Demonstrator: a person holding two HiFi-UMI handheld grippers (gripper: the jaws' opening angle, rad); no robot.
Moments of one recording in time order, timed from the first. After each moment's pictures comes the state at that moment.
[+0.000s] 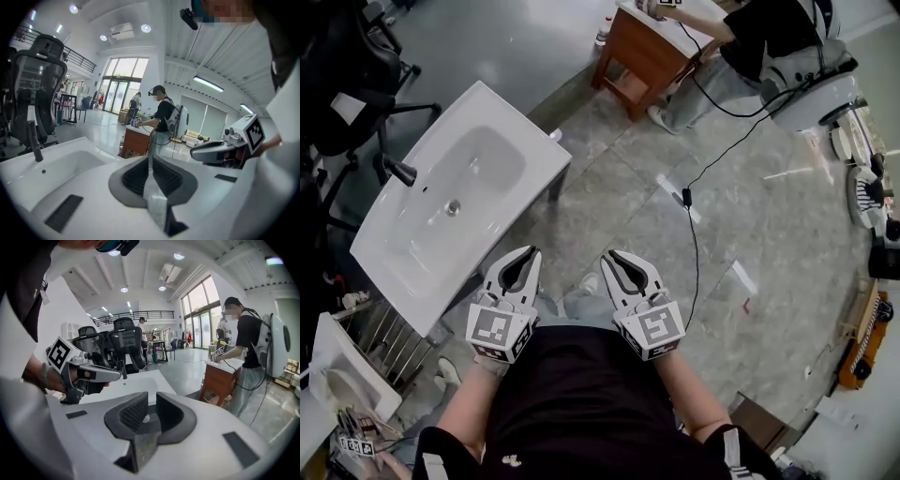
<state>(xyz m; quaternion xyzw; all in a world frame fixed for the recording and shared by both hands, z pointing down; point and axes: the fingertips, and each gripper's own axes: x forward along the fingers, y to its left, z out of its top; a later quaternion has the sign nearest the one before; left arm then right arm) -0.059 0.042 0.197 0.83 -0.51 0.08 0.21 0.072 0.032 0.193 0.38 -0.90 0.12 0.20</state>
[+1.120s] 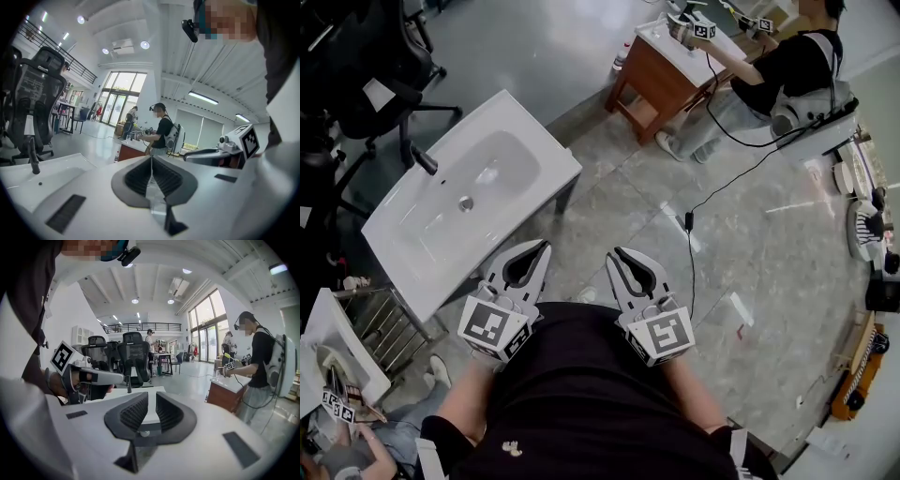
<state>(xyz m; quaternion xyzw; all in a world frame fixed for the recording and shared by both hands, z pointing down) -0.054 0.056 0.114 0.84 -0.52 0.00 0.17 0.059 0.042 0.109 0.35 -0.93 0.06 0.14</state>
